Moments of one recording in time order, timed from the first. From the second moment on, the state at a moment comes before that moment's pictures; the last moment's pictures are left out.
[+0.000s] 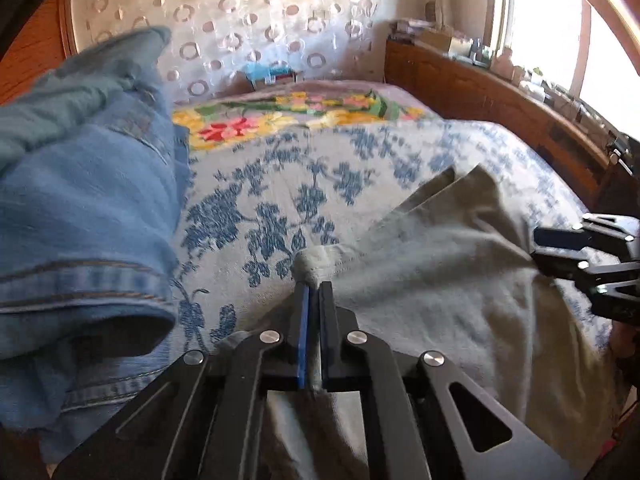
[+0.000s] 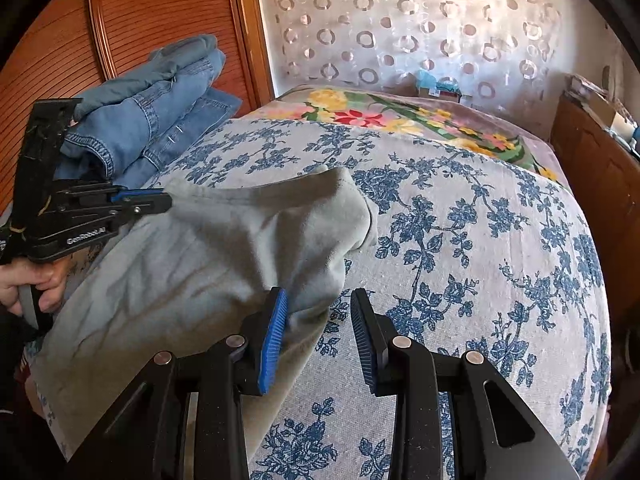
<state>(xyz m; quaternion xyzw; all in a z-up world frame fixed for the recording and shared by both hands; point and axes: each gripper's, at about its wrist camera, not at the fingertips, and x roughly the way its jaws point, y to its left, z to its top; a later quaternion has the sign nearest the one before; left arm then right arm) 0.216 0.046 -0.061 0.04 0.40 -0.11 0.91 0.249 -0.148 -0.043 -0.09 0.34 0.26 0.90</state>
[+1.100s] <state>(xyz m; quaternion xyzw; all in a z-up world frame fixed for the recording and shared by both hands) 0.083 0.060 -0.043 0.03 0.38 -0.11 0.92 0.131 -0.178 -0.032 -0.07 0.32 0.23 0.92</state>
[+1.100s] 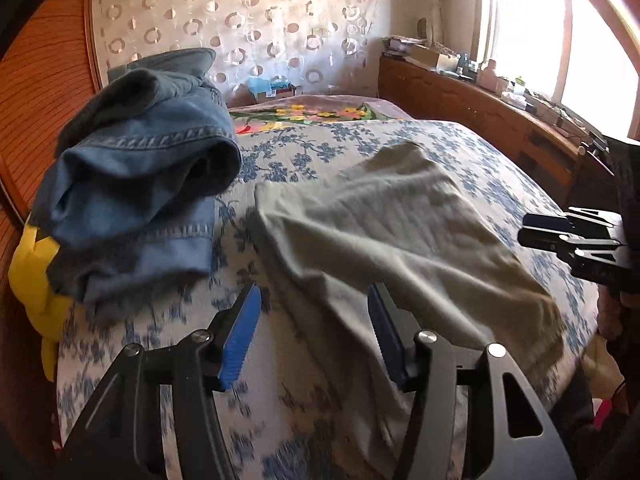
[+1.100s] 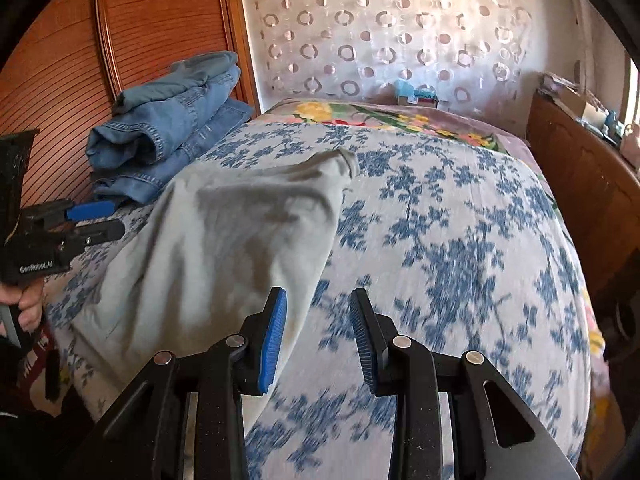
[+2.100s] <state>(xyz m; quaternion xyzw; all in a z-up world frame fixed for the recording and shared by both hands) -0.007 0.034 -0.045 0.02 0.39 -0.17 0.90 0.070 -0.194 -0.043 -0.03 0.34 0.23 0.91</state>
